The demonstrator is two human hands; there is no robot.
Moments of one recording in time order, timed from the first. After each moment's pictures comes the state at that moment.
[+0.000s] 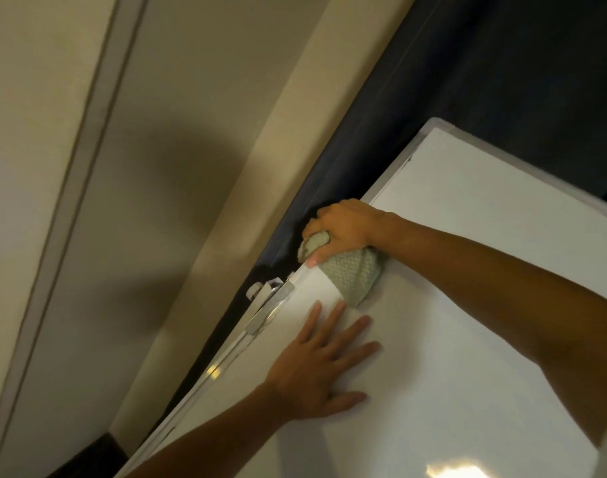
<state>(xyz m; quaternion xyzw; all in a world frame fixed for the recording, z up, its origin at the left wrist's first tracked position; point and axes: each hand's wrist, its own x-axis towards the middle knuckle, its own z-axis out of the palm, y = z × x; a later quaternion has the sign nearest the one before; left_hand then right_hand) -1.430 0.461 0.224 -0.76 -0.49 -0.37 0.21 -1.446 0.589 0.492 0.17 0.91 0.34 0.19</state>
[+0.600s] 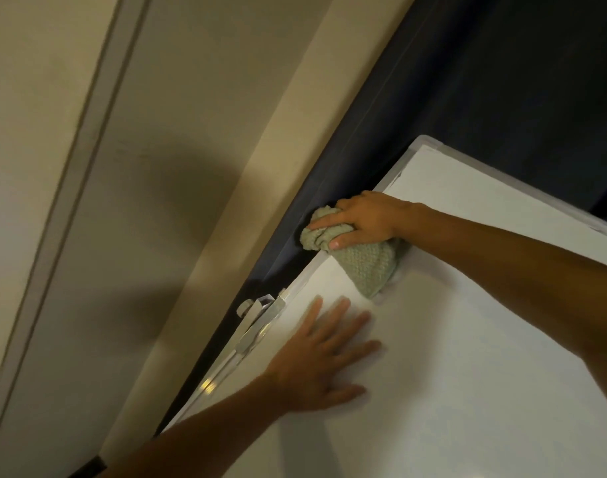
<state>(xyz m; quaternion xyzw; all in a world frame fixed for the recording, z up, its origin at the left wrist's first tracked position) -1.439 0.483 0.257 -0.77 -0.48 -0.36 0.23 -1.422 0.591 0.561 0.18 0.89 0.36 0.23</state>
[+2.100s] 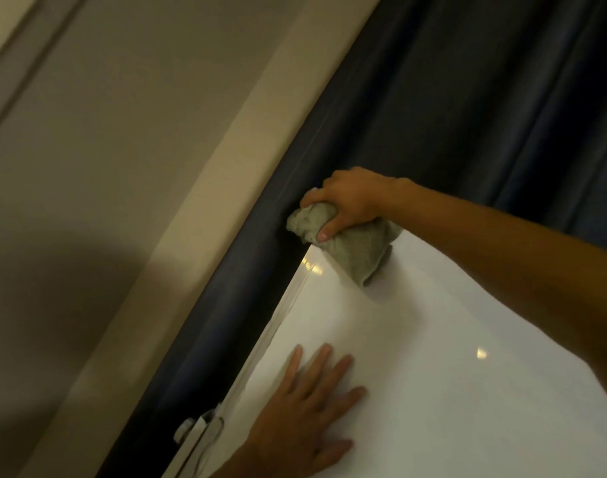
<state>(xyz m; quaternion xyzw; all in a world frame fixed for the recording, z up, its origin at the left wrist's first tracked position) -1.405 0.558 0.371 -0.73 -0.43 -0.39 0.36 -1.421 0.561 0.766 0.30 0.79 0.51 0.16</state>
